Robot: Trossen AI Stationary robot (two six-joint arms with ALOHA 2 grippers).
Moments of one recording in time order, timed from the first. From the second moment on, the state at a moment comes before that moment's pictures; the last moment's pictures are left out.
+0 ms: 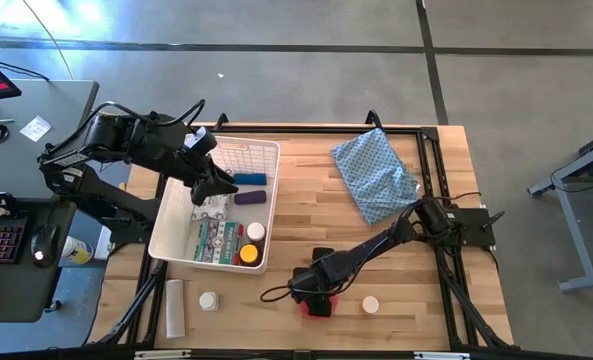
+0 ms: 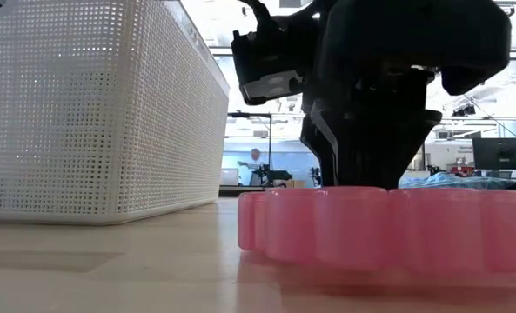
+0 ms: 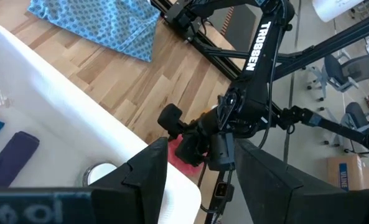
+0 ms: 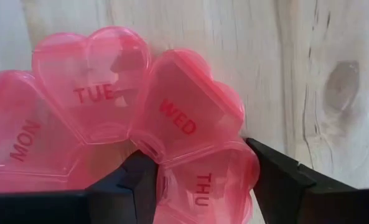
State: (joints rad) left arm -0.04 1.19 1.78 -1.18 0.04 -0.74; right arm 0.41 2.23 1.64 -0.85 0.04 0.52
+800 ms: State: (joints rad) left arm -0.04 1.19 1.78 -1.18 0.04 -0.72; right arm 0.18 1.60 1.64 -0.74 0.27 0.41
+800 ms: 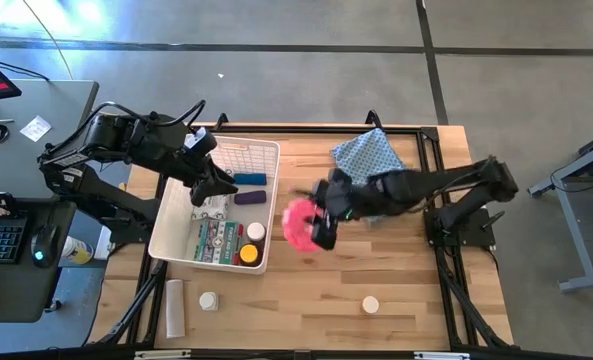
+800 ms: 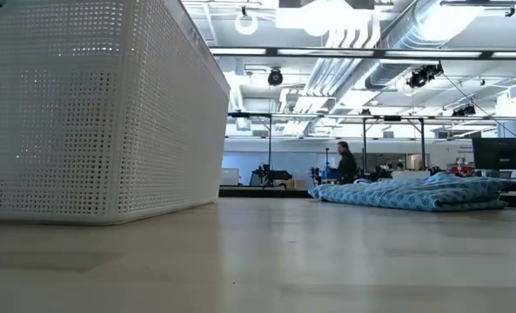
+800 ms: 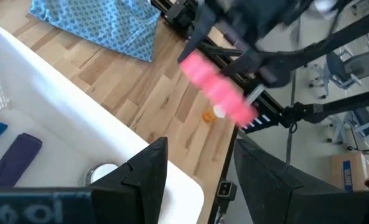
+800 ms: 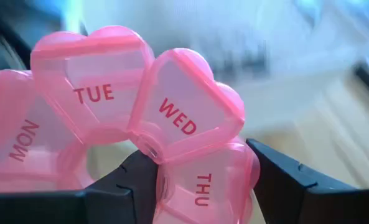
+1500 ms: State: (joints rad) left arm -0.04 1.14 1.78 -1.14 -0.11 -0.87; right arm -0.01 1.70 1.64 -0.32 0.38 0.31
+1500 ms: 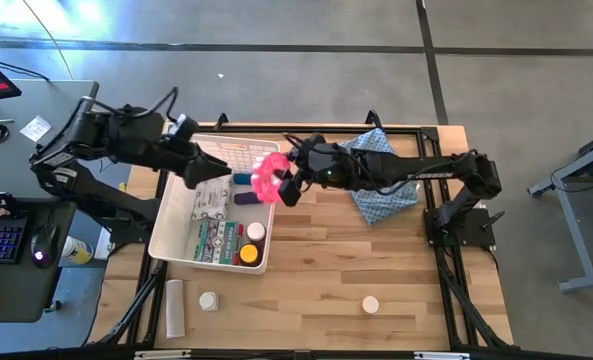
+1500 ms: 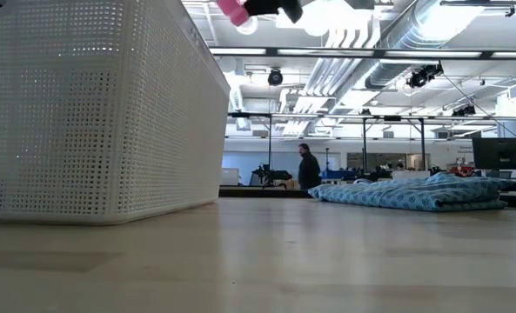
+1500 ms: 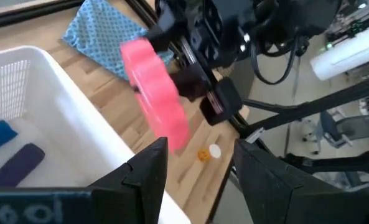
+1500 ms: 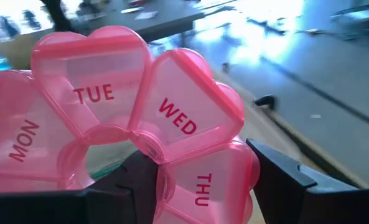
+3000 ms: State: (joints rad) left arm -0.04 1.38 1.77 -1.12 -0.19 -0.89; right arm 0.00 1.67 1.64 -0.33 0.41 0.30
